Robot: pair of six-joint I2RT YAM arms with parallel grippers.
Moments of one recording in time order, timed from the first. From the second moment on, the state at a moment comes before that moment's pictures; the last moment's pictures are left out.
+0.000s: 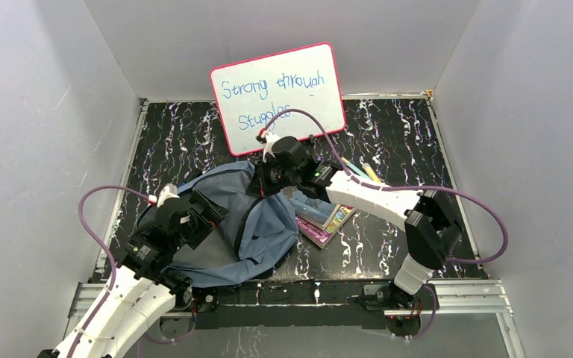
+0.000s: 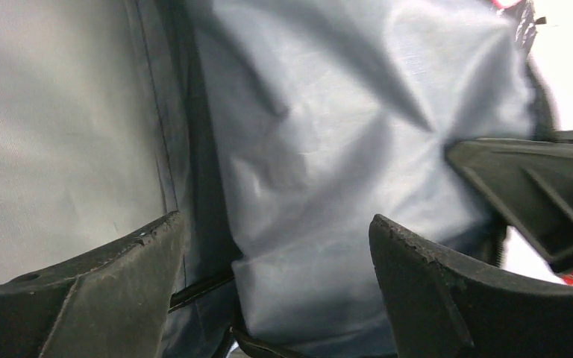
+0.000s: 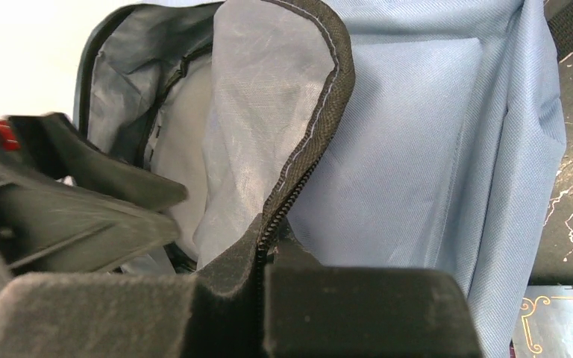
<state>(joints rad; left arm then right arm) -0.50 0.52 0.63 -0.82 -0.16 -1.12 0.94 1.66 1.28 -0.16 -0.26 0.57</state>
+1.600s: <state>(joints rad) -0.36 0.93 0.51 -0.11 -0.24 -1.04 0.93 1.89 1.61 -0.20 -0.09 0.25</state>
